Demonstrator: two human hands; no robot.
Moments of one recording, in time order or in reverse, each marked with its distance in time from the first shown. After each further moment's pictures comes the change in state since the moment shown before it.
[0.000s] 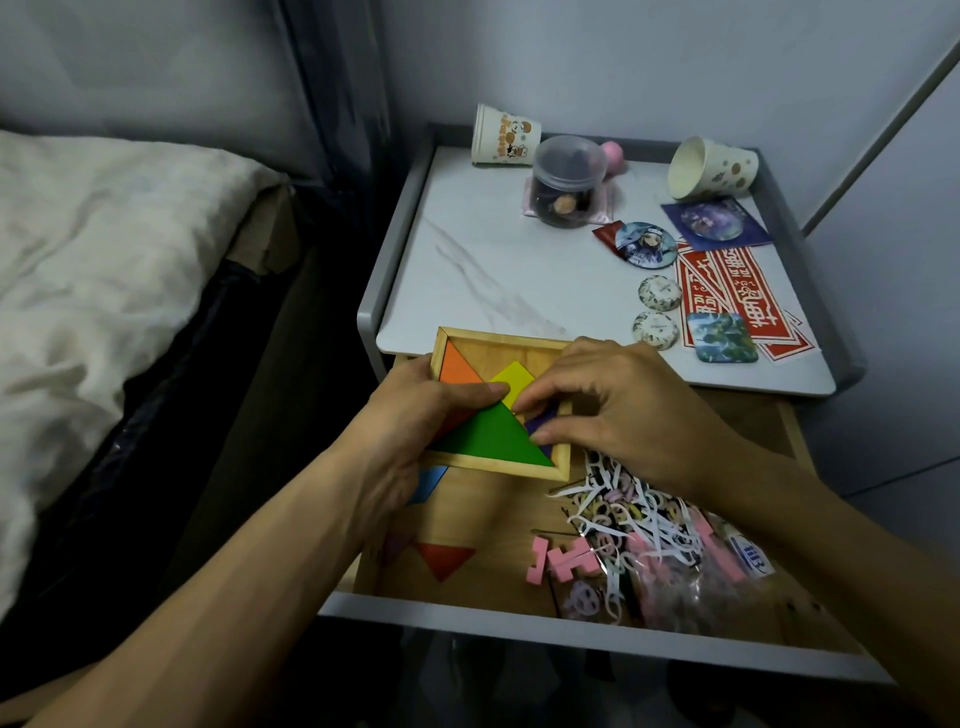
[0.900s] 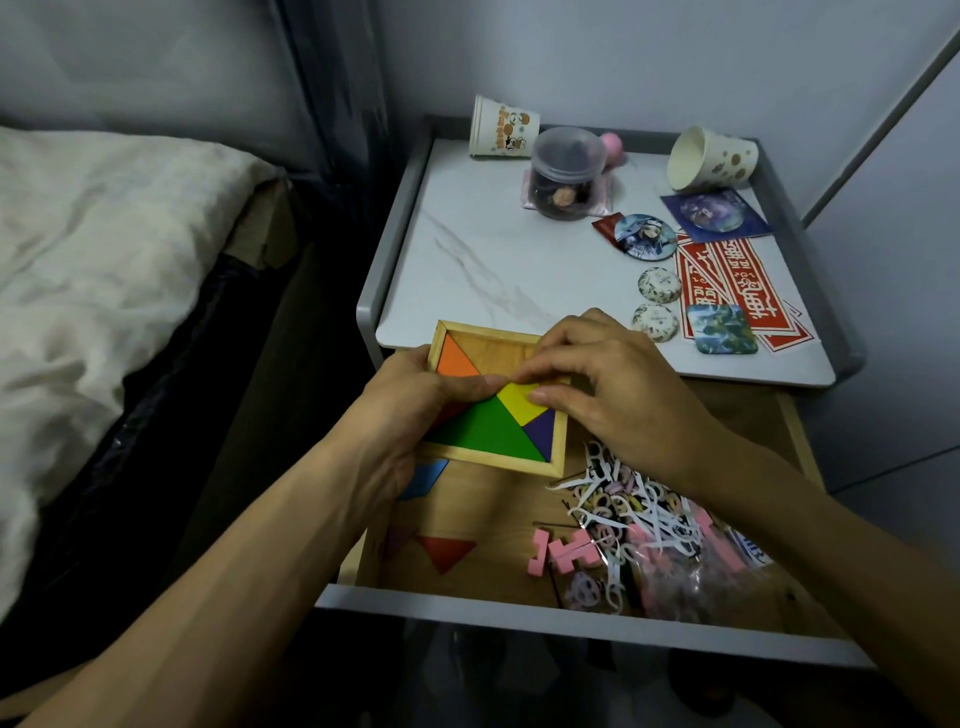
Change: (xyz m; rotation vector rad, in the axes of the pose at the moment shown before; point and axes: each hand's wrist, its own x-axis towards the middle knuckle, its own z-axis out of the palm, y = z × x) left_hand 0.002 0.001 -0.004 0.043 0.006 0.000; right_hand 0.005 0.005 0.008 -0.132 0.107 0.035
